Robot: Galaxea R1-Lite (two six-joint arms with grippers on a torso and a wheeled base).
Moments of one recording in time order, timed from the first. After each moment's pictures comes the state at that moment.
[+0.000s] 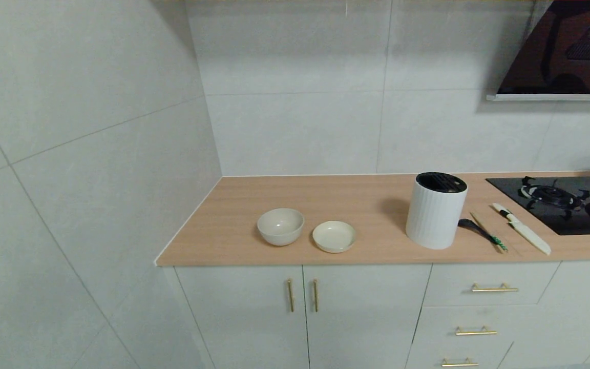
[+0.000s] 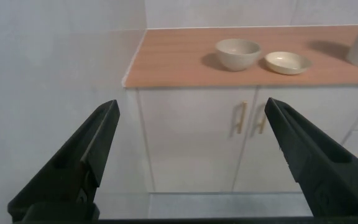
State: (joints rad) left arm 0.00 0.00 0.00 0.00 0.00 0.00; right arm 0.00 0.00 0.00 0.00 0.02 -0.01
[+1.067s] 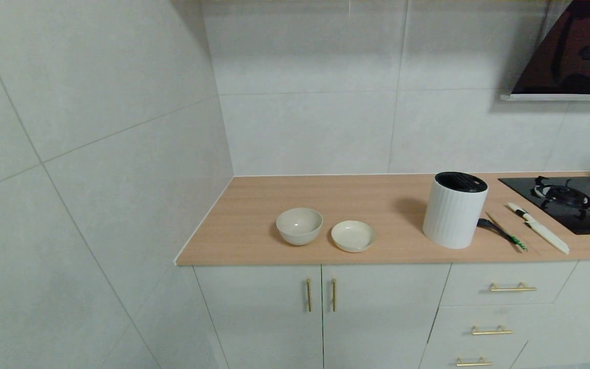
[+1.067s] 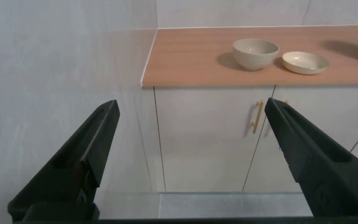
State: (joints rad) left arm 0.00 0.00 0.00 0.00 0.00 0.00; right arm 0.00 0.00 0.00 0.00 0.02 -0.01
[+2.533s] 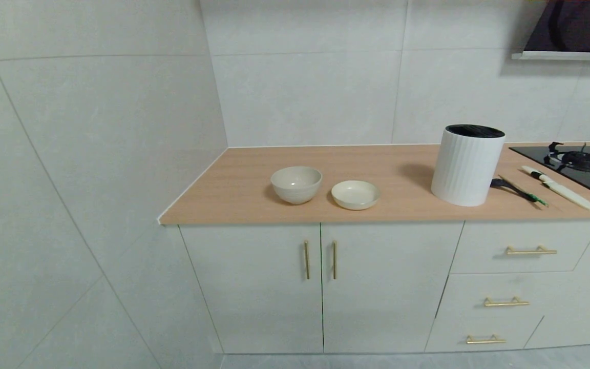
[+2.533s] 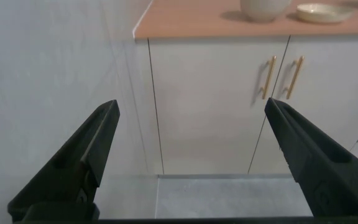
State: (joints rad) left arm 0.00 0.00 0.00 0.00 0.00 0.00; right arm 0.00 0.00 0.00 0.00 0.02 -0.01
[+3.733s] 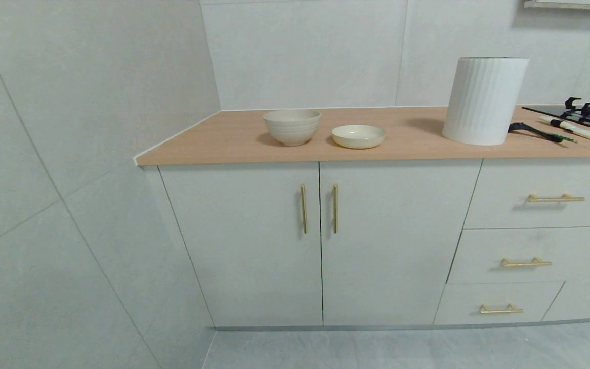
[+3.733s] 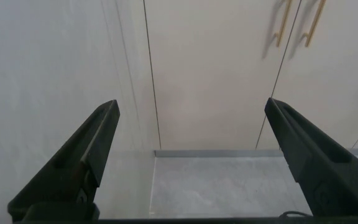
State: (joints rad) left arm 0.00 0.00 0.00 0.00 0.00 0.00; right arm 0.00 0.00 0.00 0.00 0.02 -0.01
